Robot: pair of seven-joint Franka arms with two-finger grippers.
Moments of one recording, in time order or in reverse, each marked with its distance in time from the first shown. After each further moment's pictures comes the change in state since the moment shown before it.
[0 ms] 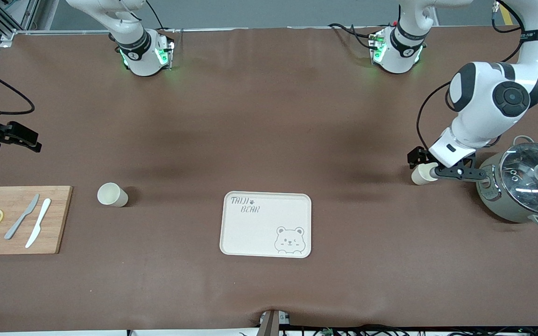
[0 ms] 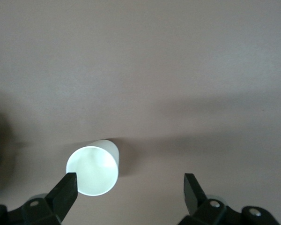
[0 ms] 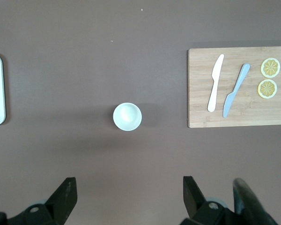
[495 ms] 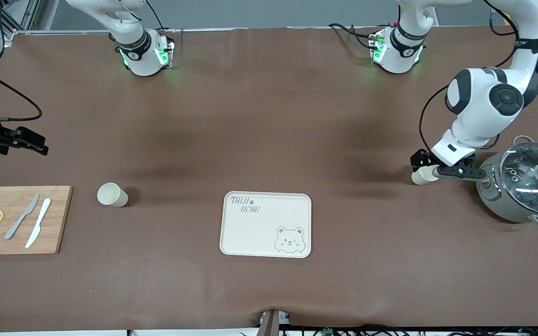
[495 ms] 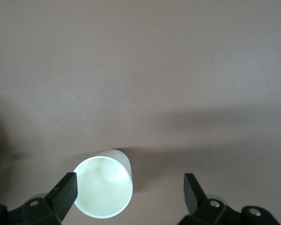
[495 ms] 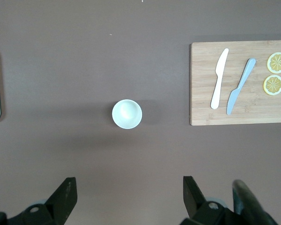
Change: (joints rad) left arm 0.031 0.030 -0.001 -0.134 0.000 0.241 0.038; right arm 0.000 0.005 0.000 -0.034 0.000 0.017 0.000
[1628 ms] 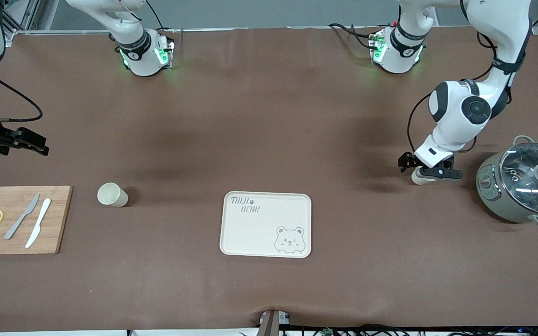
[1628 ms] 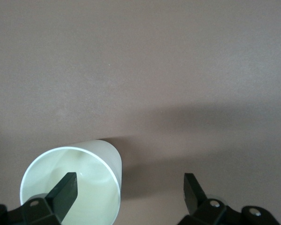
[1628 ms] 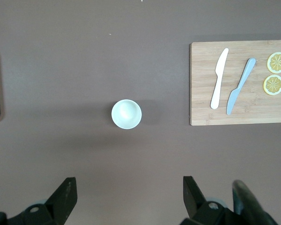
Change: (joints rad) left arm -0.001 0.108 -0.001 -0.102 0.000 0.188 0.000; right arm 0.000 0.000 -0.001 -0.004 -0.001 0.004 -0.001
